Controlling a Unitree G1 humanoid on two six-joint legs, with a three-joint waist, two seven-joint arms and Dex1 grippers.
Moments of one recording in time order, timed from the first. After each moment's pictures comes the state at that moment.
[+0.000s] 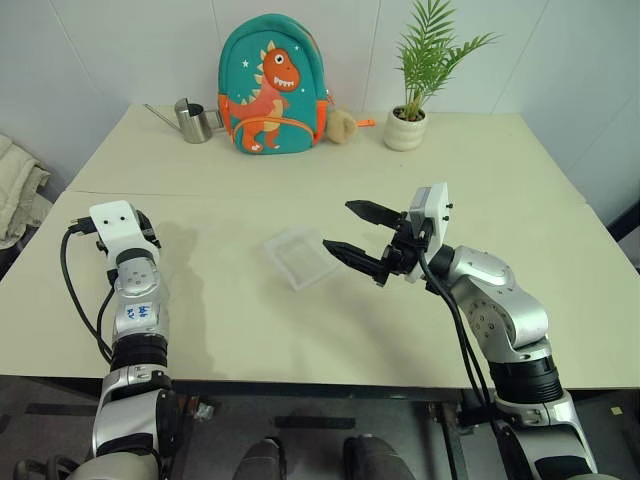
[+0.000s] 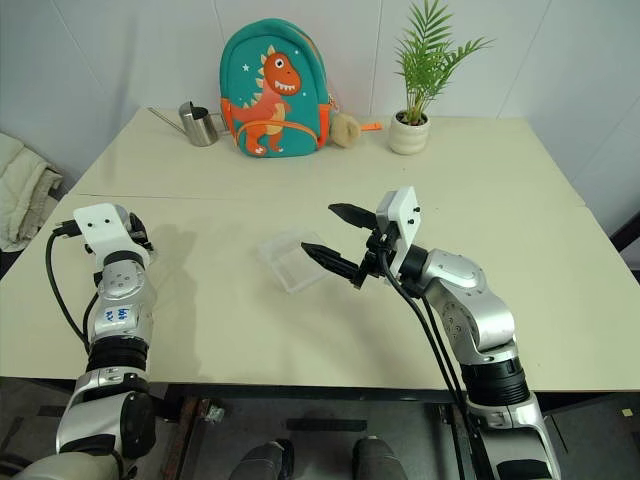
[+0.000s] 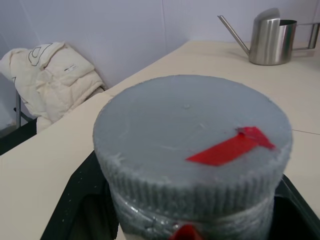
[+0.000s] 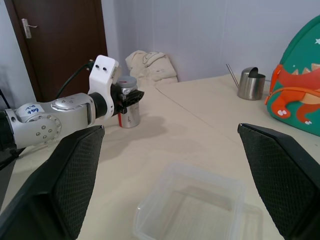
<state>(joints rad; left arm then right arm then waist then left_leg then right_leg) -0.66 0.39 0.38 0.59 -0.03 -0.01 0.33 -0.57 -0.36 0.03 -0.16 0.53 0.39 0.82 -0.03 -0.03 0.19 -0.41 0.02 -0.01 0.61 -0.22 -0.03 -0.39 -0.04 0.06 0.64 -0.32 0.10</state>
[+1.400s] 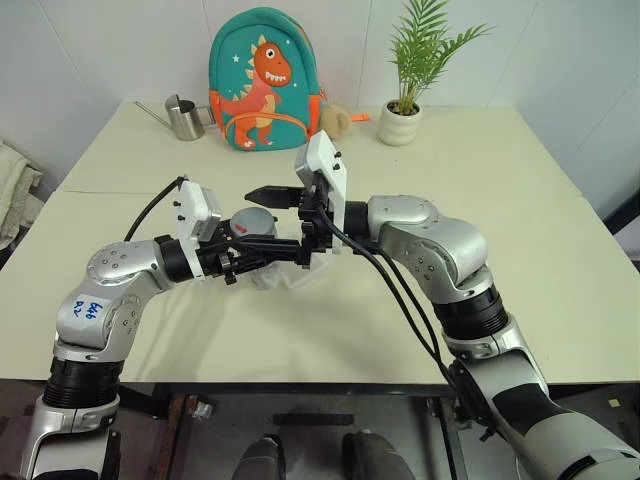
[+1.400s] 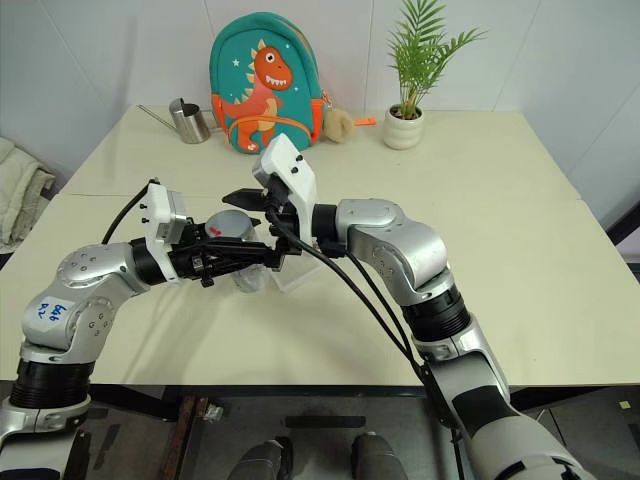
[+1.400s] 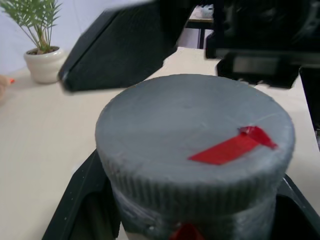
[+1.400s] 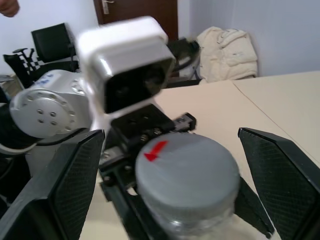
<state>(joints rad) -0.51 0.67 0.10 -0.18 -0.57 0.46 -0.87 -1.00 -0.20 0.23 -0.03 0.53 0.72 0.82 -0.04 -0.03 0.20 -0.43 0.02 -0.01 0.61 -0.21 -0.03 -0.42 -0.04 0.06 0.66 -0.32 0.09</state>
